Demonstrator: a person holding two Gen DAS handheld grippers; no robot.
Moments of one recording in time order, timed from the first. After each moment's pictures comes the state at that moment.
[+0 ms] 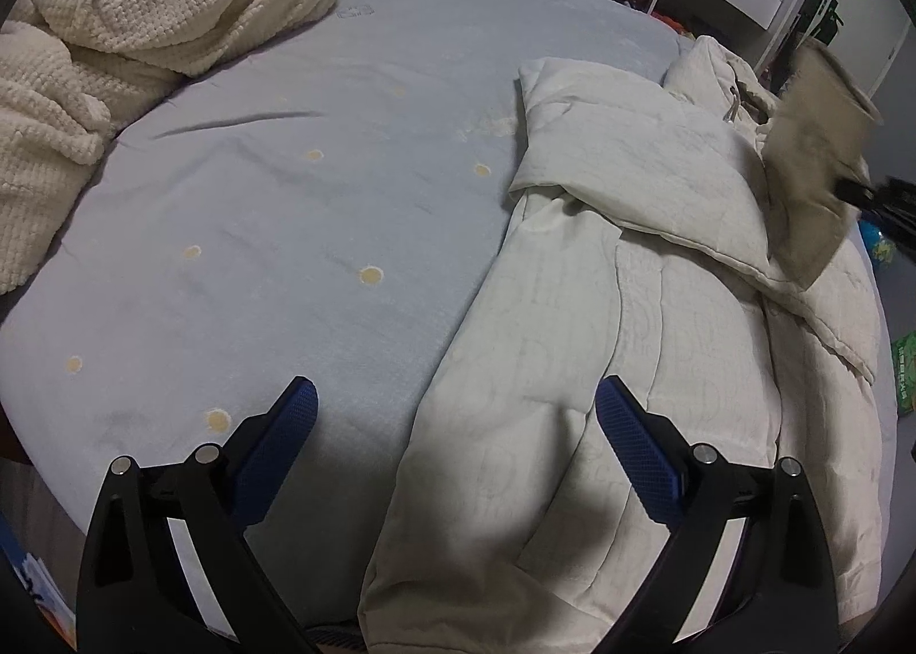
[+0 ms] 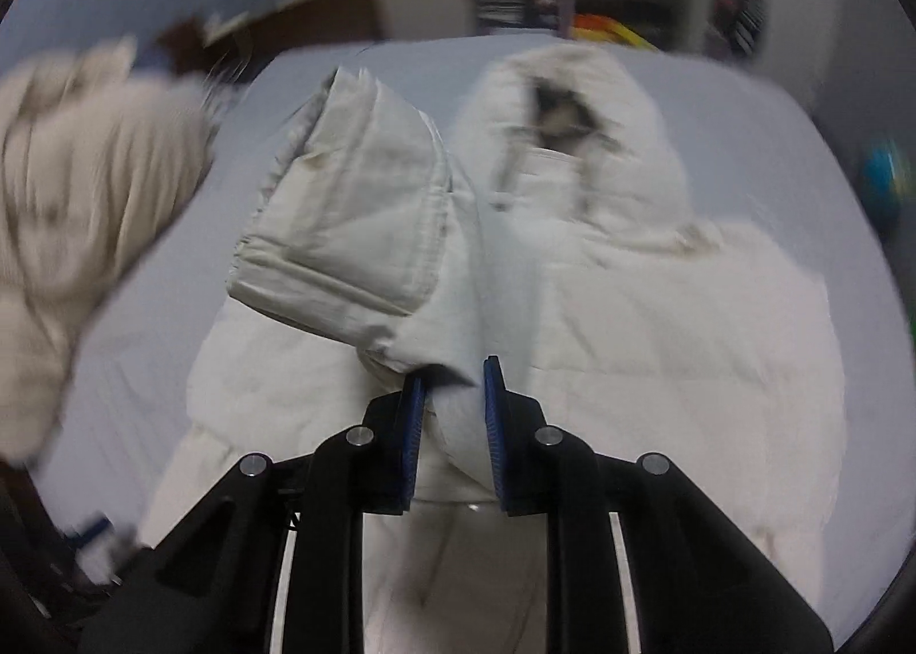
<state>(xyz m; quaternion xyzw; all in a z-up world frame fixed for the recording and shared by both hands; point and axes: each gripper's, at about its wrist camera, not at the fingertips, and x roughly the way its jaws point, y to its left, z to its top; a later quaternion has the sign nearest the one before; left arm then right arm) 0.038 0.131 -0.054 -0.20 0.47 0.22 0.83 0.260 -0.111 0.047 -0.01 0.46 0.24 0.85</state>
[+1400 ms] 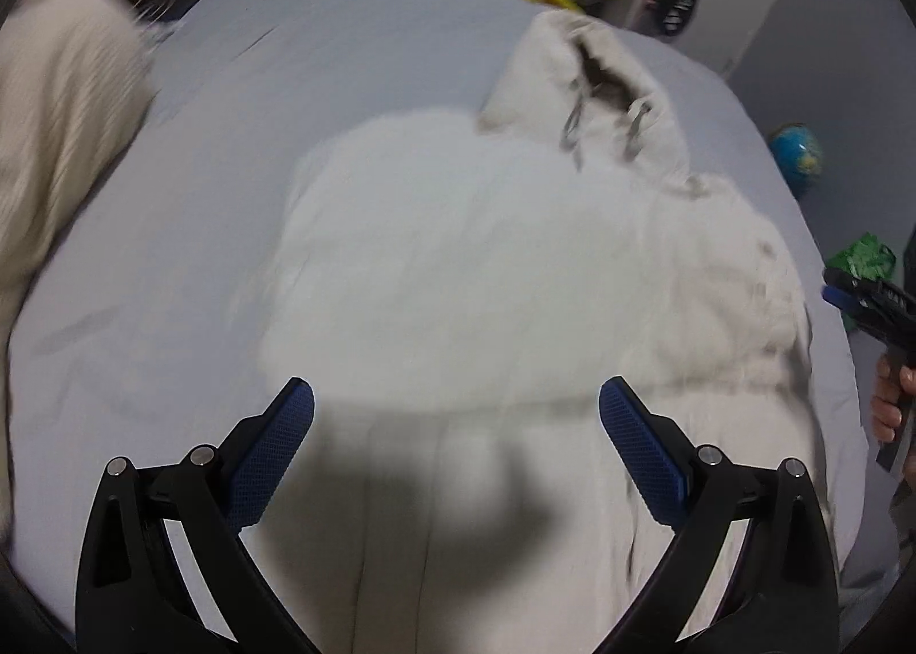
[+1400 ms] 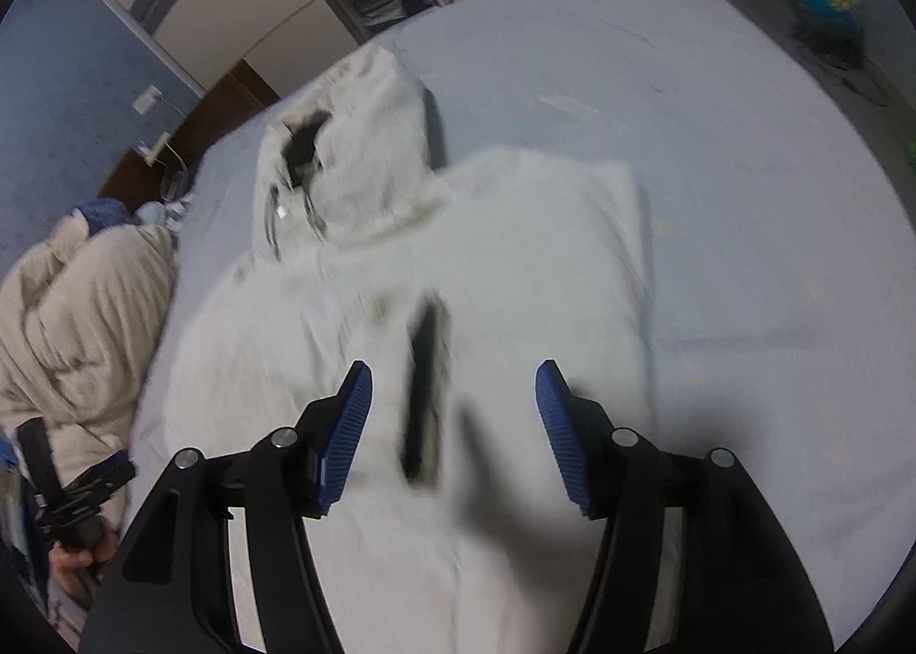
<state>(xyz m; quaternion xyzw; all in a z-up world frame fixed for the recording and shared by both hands) 0.212 0.080 0.001 -0.12 0.49 0.08 0.86 0.370 -0.325 0.016 0.14 0.51 0.23 0.81</state>
